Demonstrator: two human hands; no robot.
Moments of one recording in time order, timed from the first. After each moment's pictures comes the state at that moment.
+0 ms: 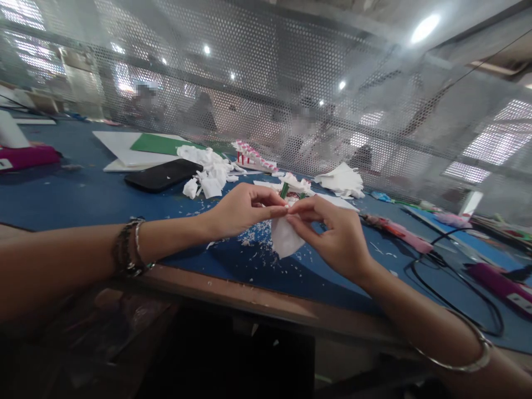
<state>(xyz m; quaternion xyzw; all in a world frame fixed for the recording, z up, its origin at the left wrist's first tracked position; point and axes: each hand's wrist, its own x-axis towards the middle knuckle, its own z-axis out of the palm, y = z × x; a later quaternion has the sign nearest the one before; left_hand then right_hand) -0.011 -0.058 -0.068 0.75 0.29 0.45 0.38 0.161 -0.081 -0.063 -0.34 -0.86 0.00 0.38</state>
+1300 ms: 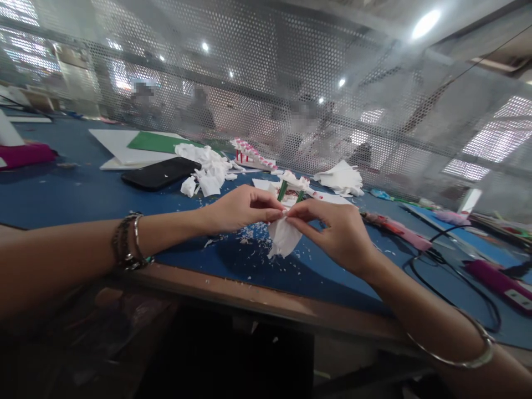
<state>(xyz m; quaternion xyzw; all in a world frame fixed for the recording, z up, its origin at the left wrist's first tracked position) -0.016 -0.044 -0.074 0.81 0.26 0.38 0.37 0.167 -0.079 -0.053 -0.34 -0.89 -0.04 0.30</state>
